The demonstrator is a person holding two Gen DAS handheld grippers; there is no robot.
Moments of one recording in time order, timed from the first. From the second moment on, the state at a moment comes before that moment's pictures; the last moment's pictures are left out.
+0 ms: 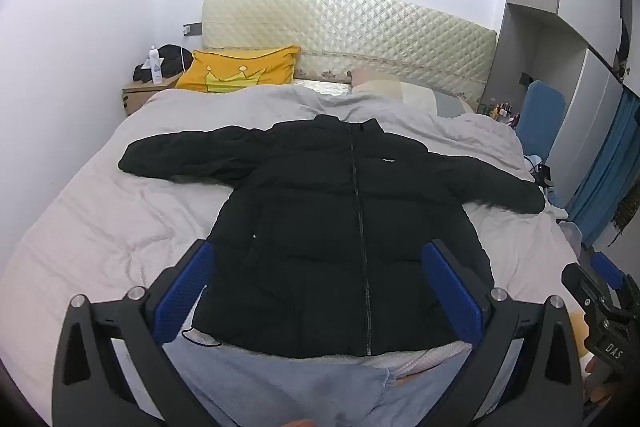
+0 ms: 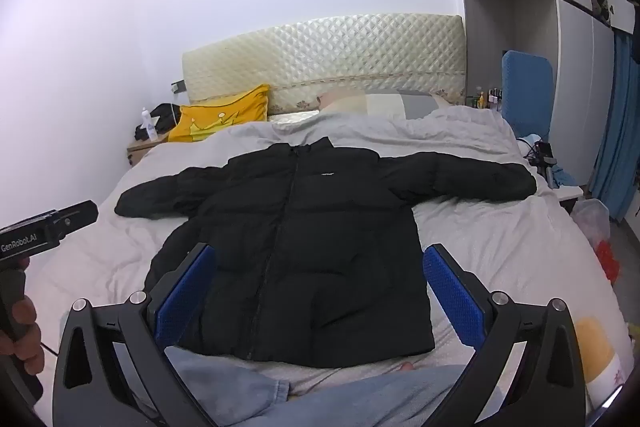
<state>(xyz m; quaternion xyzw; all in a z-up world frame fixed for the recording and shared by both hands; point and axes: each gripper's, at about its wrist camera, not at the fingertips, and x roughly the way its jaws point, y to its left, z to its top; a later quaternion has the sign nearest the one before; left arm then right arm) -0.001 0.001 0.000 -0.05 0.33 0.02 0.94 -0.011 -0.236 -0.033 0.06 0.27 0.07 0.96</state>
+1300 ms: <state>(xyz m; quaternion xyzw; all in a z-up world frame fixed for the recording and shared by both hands) -0.004 0.000 0.002 -0.04 0.34 0.01 0.94 -0.017 -0.235 -0.031 0.05 0.27 0.06 0.96</state>
